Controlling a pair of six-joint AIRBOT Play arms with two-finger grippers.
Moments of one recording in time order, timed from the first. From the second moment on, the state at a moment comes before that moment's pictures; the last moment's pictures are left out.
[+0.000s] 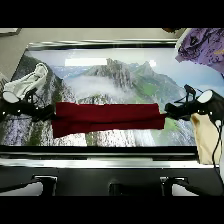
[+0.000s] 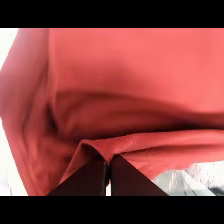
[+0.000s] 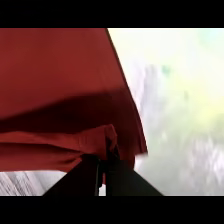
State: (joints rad) left arm 0.19 -1.43 1.12 1.12 -1.24 -1.51; right arm -0.20 -1.38 1.11 -1.22 1.17 1.54
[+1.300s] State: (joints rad) left arm 0.16 -1.67 1.58 1.14 -1.32 -1.53; right arm -0.36 -1.66 1.37 -1.02 1.37 1.49
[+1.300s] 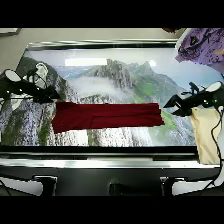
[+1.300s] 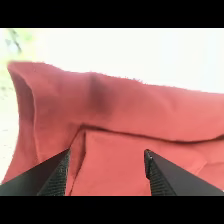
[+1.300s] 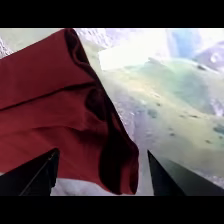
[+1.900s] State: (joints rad) left arm 0.16 -1.62 1.62 1.17 -1.37 -1.55; right arm -0.39 -1.81 1.29 -0.77 1.39 1.41
